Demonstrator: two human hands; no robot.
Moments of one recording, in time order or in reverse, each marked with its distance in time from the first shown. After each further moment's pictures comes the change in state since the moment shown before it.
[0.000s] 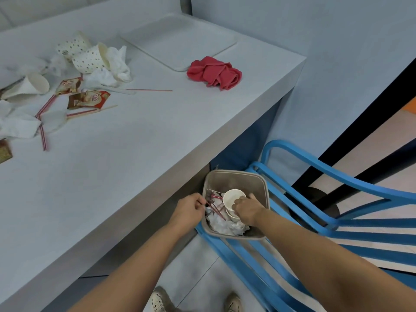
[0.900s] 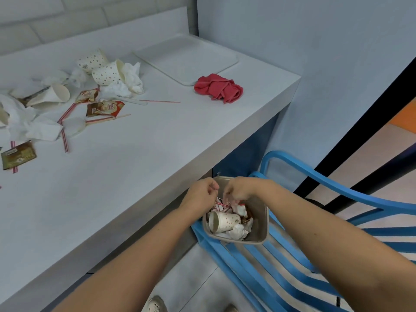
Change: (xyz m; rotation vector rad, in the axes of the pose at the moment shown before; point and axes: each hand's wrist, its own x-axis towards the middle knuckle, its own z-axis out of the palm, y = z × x) left_hand -0.013 0.054 -0.020 0.034 0.092 0.227; right_hand -0.038 0.011 -0.123 0.602 -0.178 -0.084
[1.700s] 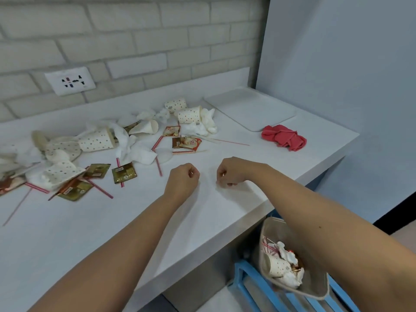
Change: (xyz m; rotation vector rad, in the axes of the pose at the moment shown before) left_hand -0.017 -0.065 -0.215 0.043 0.499 -0.070; right_hand 0.000 -0.225 -0.095 -0.160 0.305 -0.163
